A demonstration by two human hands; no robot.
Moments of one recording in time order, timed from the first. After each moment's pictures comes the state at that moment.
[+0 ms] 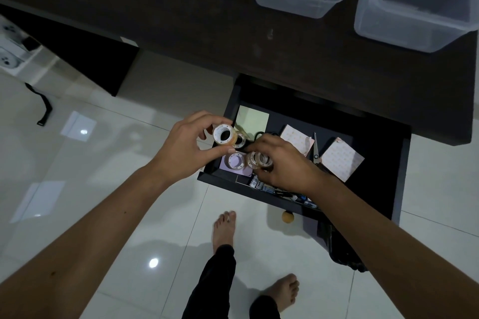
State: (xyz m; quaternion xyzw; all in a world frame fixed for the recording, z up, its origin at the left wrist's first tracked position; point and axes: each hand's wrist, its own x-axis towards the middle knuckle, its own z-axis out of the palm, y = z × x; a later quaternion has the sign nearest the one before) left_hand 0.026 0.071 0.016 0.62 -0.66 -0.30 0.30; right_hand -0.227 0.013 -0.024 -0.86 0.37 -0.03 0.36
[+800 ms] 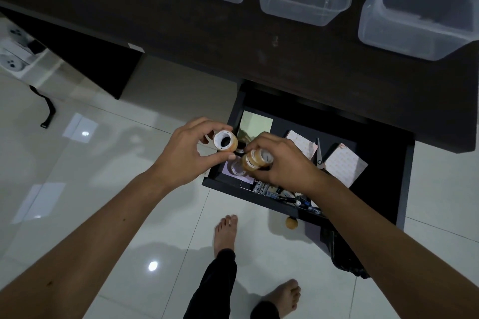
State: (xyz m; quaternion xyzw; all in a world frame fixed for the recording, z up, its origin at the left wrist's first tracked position) left_hand 0.033 0.075 0.018 0.63 -0.65 -0.31 0.30; right_hand -0.210 0.005 -0.008 -0.83 0.37 -0.10 0.41
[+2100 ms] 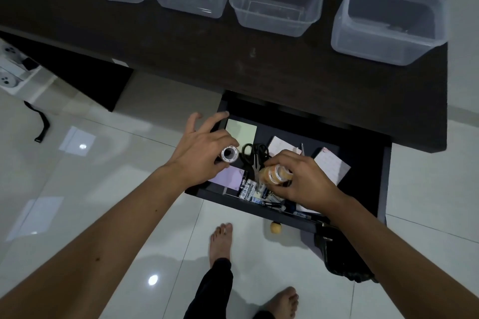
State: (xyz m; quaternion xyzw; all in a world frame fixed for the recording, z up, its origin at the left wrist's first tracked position) left_hand -0.003 0.037 0.005 0.57 -0.82 -0.09 0.04; right_hand -0.287 0.015 -0.011 -0.82 0.41 -0.11 0.37
